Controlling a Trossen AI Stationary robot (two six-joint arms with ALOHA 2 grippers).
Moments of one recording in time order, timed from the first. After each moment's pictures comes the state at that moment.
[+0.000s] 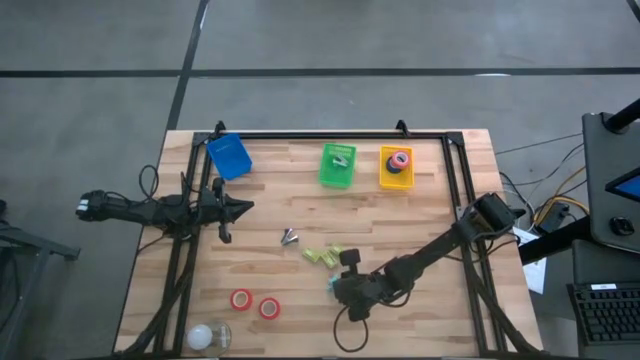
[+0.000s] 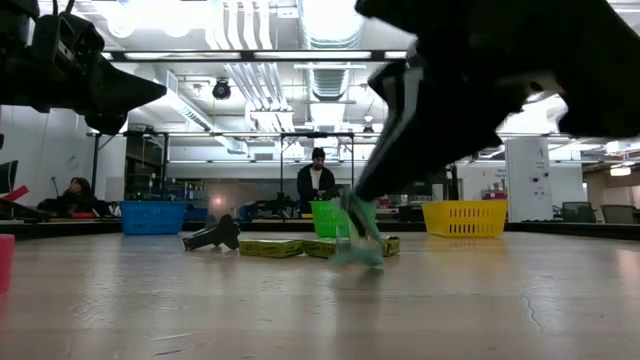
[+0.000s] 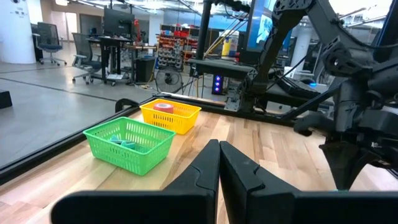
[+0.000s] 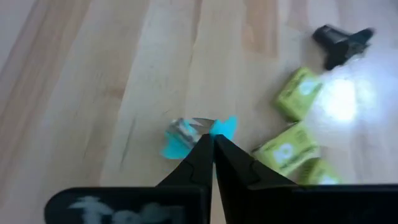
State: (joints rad) left arm -0.16 0.13 0.01 0.11 -0.39 -0.11; right arm 0.52 1.95 1.21 -0.23 0.44 0.17
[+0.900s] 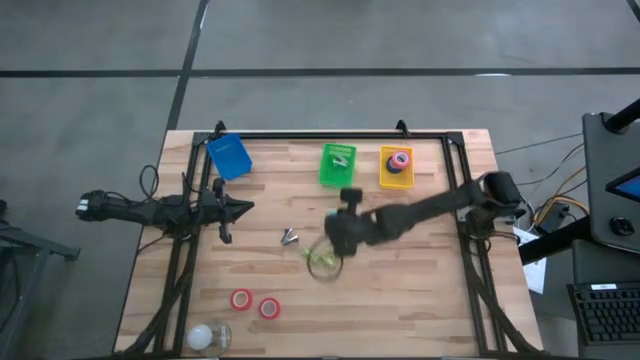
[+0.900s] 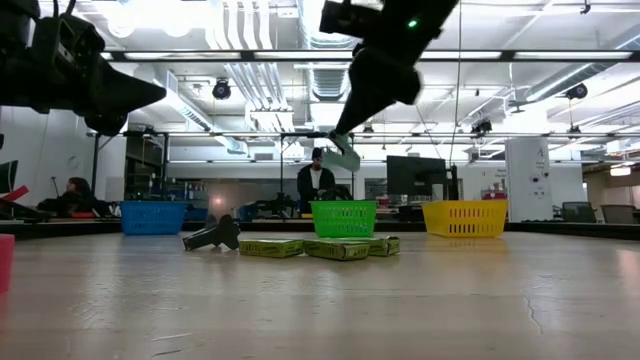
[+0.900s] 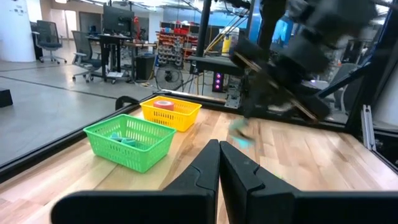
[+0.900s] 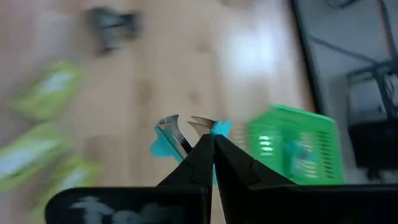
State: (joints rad) left arm -0.16 0.13 0.01 0.10 -0.39 -0.11; right arm 0.20 1.80 1.35 -0.57 0.61 0.03
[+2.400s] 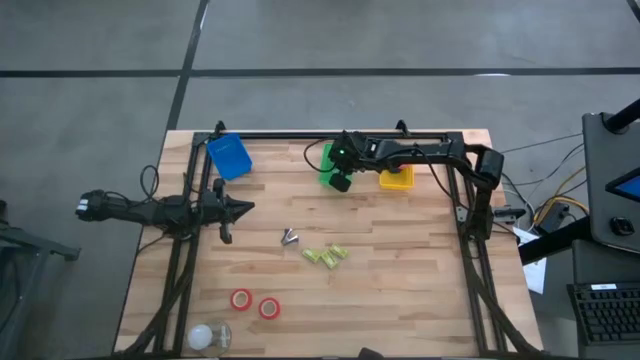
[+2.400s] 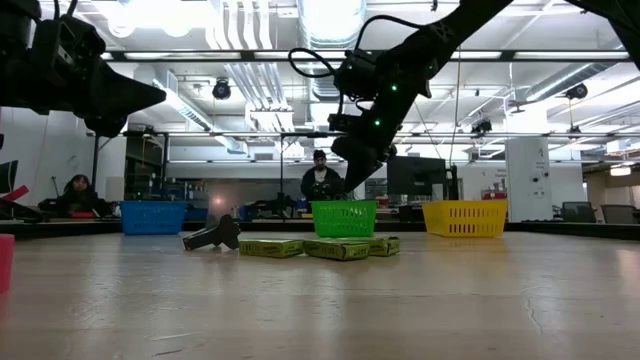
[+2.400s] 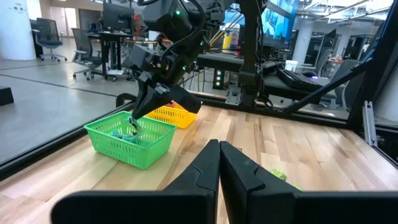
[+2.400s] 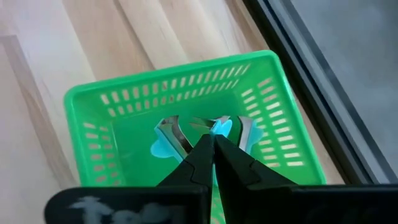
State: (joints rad) left arm -0.16 0.13 0.01 0.09 -0.39 -0.11; right arm -0.38 1.89 1.30 -0.35 0.23 -0.03
